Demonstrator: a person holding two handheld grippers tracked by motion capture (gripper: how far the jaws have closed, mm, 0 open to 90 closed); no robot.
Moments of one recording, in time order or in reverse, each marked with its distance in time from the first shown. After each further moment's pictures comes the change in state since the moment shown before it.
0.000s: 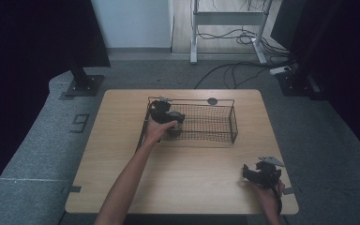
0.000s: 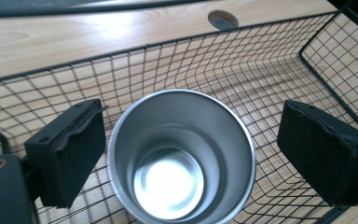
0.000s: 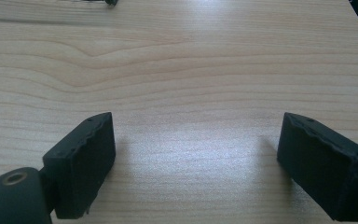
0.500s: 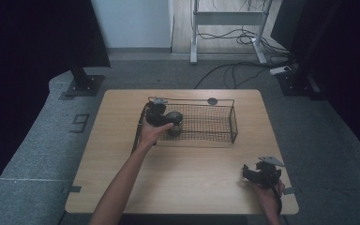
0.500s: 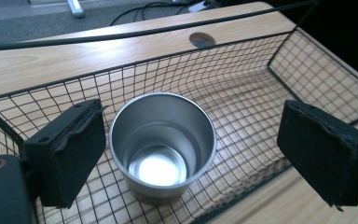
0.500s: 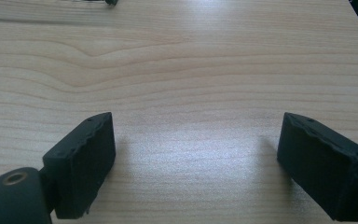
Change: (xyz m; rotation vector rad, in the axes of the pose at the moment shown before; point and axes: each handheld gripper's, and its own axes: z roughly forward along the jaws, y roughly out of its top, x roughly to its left) left arm -0.009 -0.009 -0.043 -0.086 -0.047 0.032; right arm 0.000 0.000 0.000 0.000 0.000 0.000
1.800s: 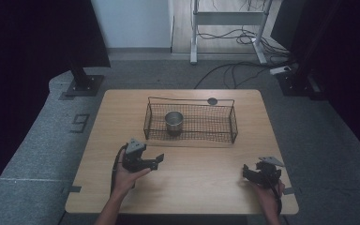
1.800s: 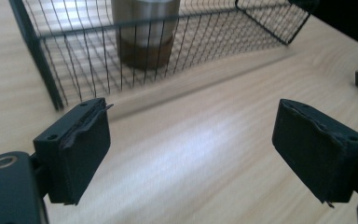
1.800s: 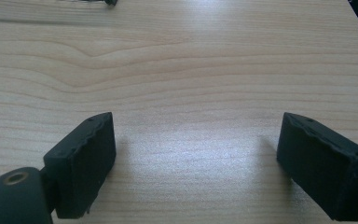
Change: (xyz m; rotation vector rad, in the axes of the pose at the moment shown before) left arm -0.004 -0.137 -0.089 -0.039 -0.053 0.036; right arm 0.000 0.000 0.000 0.001 0.000 0.002
